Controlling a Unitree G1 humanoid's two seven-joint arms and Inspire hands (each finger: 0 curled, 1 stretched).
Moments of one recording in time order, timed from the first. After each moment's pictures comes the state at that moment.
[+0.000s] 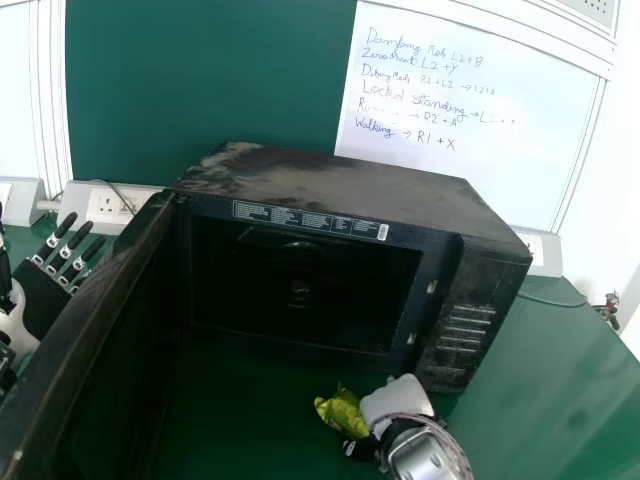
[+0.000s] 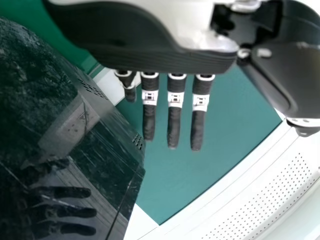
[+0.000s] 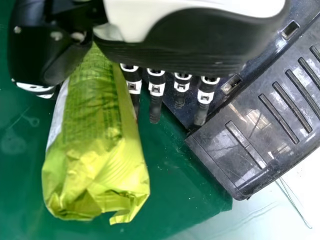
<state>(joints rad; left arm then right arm) 0.00 0.48 0.65 -0.35 -1.39 0.66 0.09 -0.19 -0.49 0.46 -0.41 -1.68 -0.04 1.13</state>
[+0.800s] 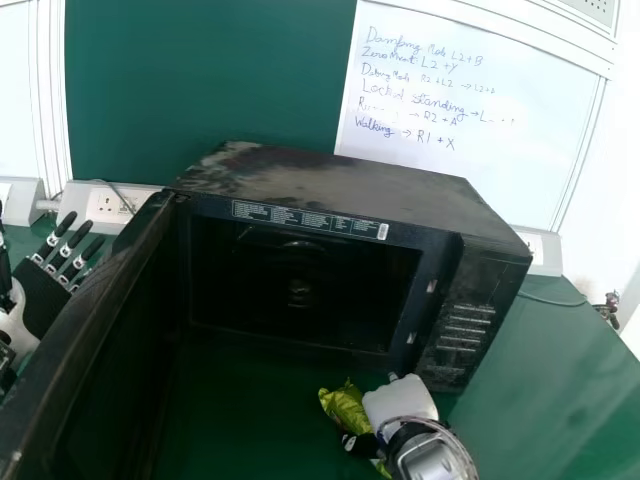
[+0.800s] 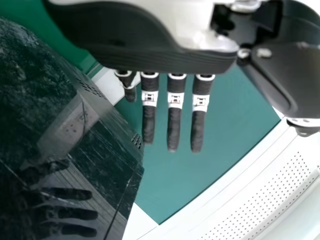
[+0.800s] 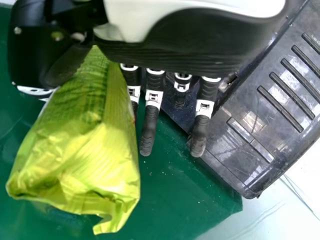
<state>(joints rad) 0.00 0.48 0.65 -0.36 -1.39 0.66 0.10 -0.13 -0.47 0.41 -0.39 -1.64 0.03 0.97</state>
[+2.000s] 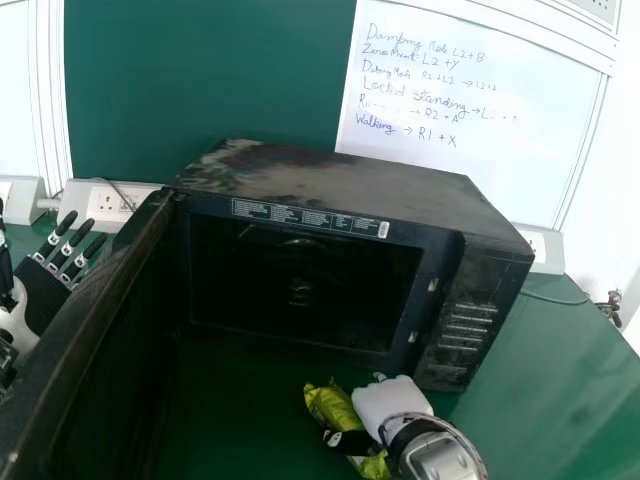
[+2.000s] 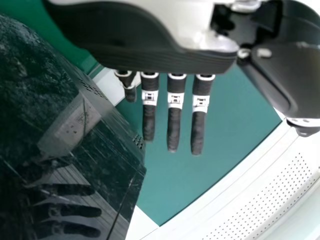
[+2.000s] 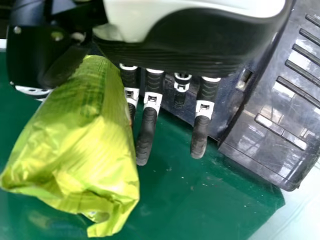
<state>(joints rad) 0.00 0.48 0.63 -0.38 -1.40 0.64 0.13 -0.11 -0.43 0.34 -0.43 -1.47 0.06 0.91</state>
